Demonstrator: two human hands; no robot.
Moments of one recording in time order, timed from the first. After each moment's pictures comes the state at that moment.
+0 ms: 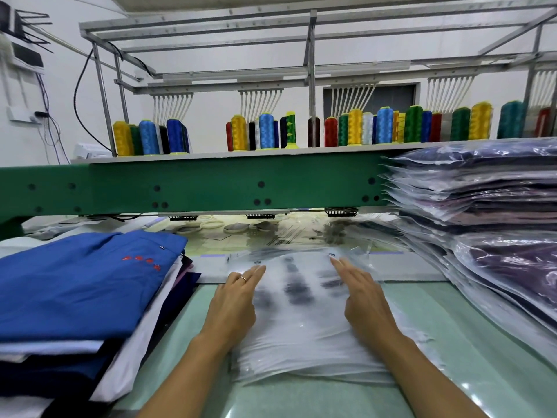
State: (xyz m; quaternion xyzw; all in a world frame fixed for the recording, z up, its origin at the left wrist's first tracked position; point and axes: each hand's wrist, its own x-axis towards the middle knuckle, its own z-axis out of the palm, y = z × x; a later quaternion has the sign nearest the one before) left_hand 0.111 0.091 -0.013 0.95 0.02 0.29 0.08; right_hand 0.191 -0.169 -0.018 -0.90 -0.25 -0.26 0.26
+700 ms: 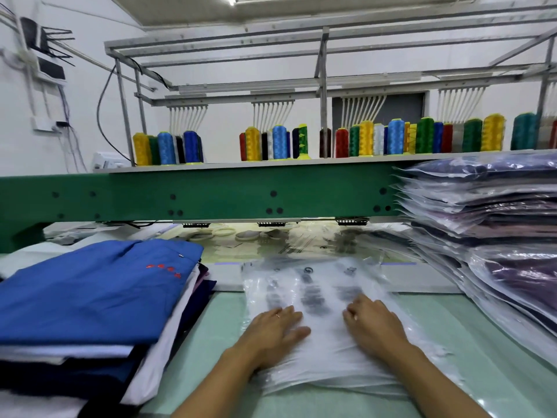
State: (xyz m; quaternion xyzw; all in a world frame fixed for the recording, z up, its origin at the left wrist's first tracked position) left_hand 0.109 0.071 -0.029 0.98 -0.04 0.02 0.18; right_hand 0.190 -0.164 -0.023 -0.97 -0.15 -0.10 0.16
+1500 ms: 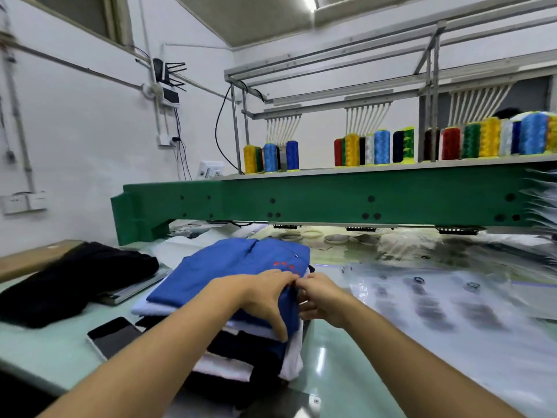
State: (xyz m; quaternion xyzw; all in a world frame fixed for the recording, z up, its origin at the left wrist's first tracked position) left_hand -0.039 0.246 0.118 1.00 0.04 -0.04 0.05; right_hand 0.068 0.119 0.067 -0.71 -0.25 0.28 0.60
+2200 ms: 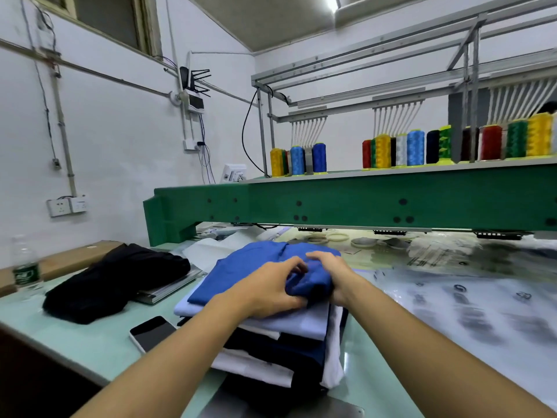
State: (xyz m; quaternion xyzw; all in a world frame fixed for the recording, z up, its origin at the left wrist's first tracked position) left_hand -0.083 0.283 0.116 0.97 0.03 0.18 0.13; right_hand 0.068 0.186 0.098 -0.60 -0.13 0.30 0.73
